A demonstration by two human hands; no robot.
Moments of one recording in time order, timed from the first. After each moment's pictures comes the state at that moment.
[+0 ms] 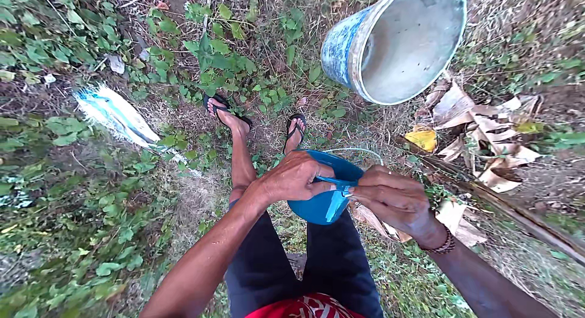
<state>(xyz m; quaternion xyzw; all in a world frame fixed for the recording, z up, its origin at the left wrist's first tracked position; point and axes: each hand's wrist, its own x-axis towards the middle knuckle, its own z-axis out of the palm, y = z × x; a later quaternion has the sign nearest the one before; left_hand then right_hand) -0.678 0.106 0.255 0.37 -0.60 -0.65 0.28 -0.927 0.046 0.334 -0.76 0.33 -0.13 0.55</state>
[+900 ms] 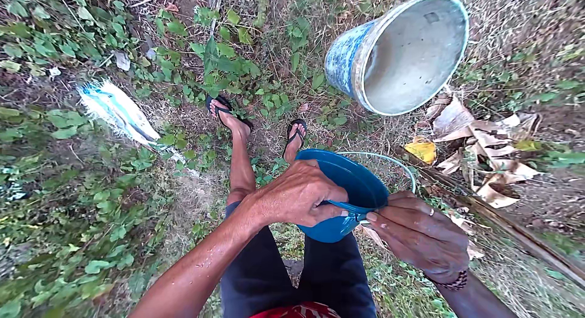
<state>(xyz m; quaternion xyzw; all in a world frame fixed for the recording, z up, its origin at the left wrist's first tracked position) -0.669 0.090 0.295 0.34 -0.62 -0.63 0.32 -0.930 0.047 0.369 -0.84 0.29 -0.19 0.42</state>
